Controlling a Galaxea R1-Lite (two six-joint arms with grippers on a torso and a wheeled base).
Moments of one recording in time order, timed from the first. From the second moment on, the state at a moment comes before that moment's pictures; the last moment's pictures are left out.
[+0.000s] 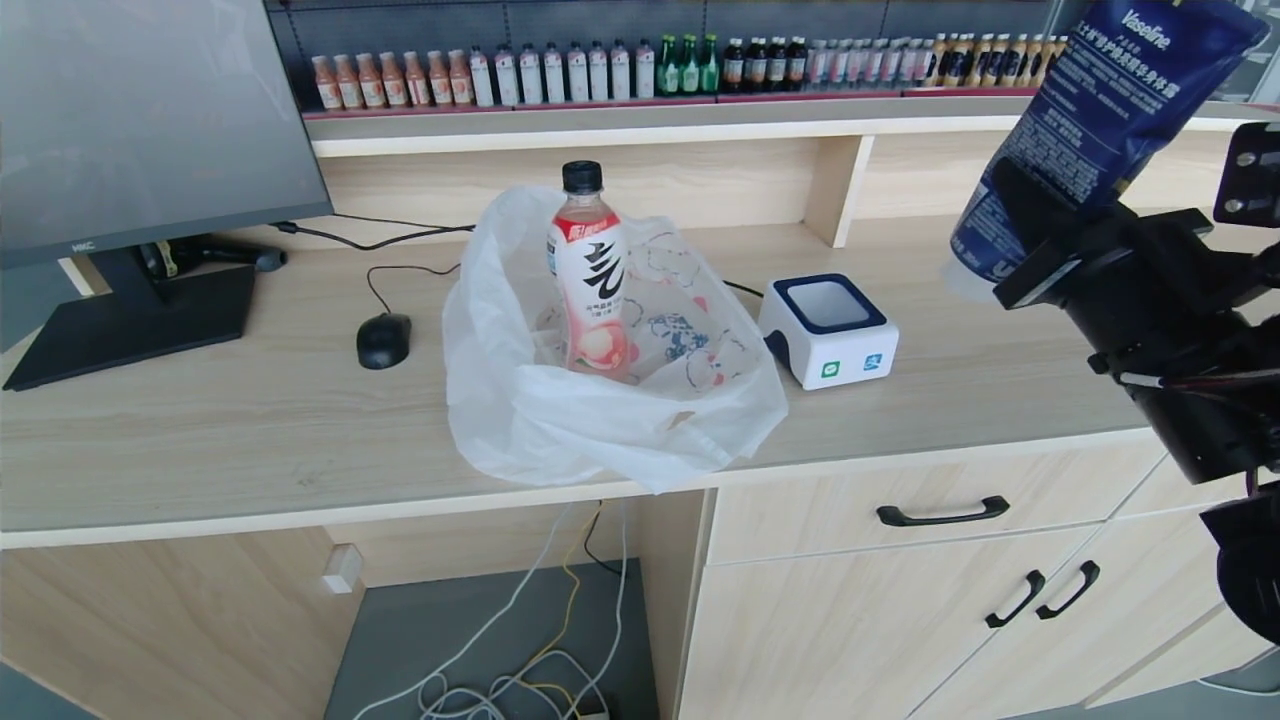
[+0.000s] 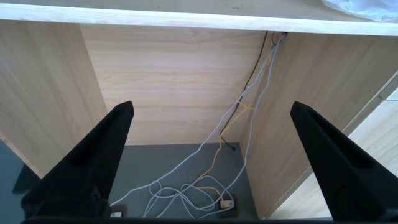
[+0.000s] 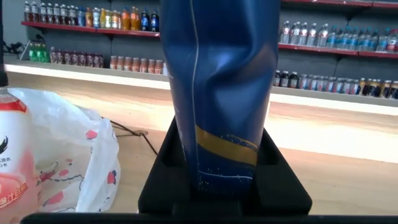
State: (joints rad) left arm 0.00 0.00 0.00 0.00 0.00 -0.01; right arm 0.31 1.66 -0.67 -1.57 -0.02 -0.14
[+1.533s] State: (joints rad) left arm 0.00 0.00 0.00 0.00 0.00 0.00; right arm 0.42 1.87 -0.85 -1.57 0.00 -0.08
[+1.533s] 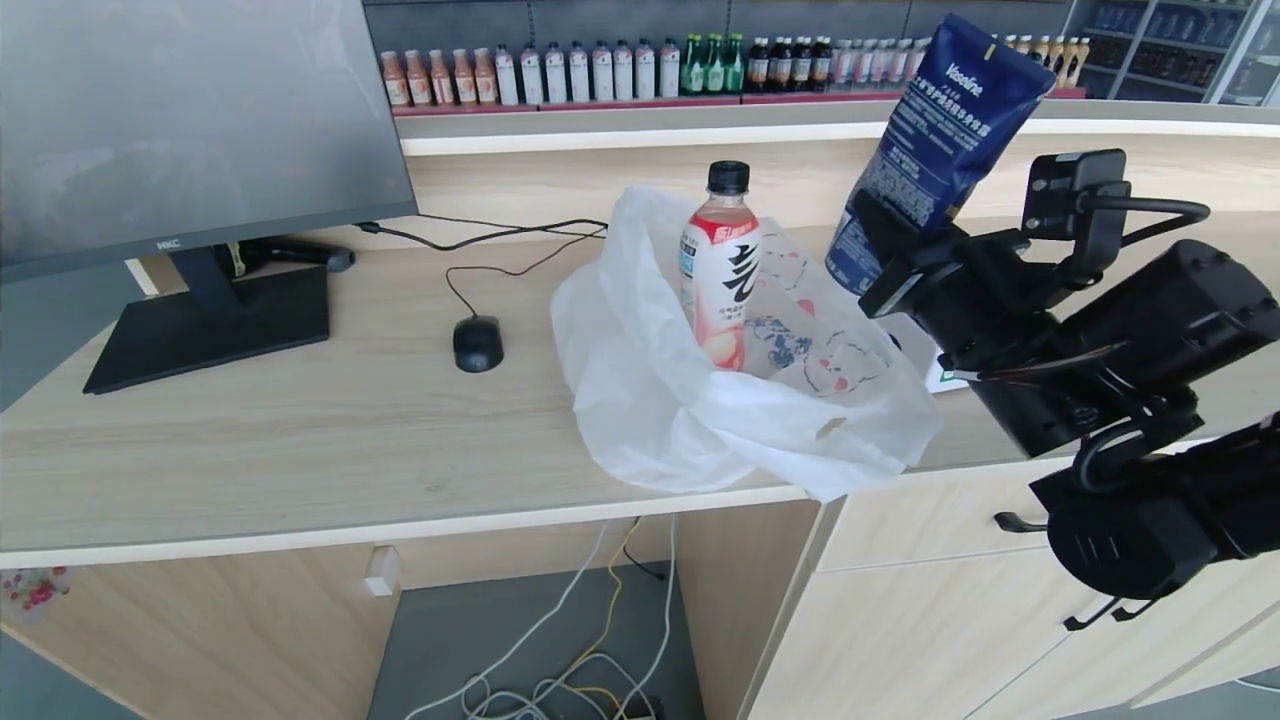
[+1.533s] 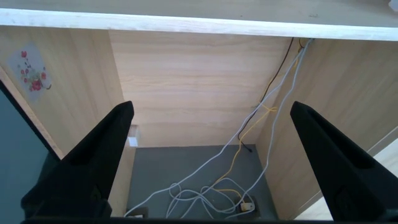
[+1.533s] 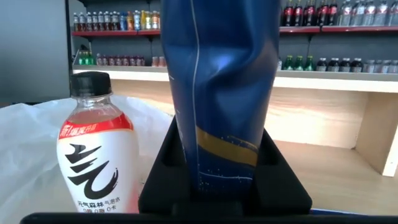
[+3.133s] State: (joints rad) left arm 0.00 0.00 0.00 0.00 0.00 0.00; right arm 0.45 2.01 -0.89 -1.57 0.08 -0.11
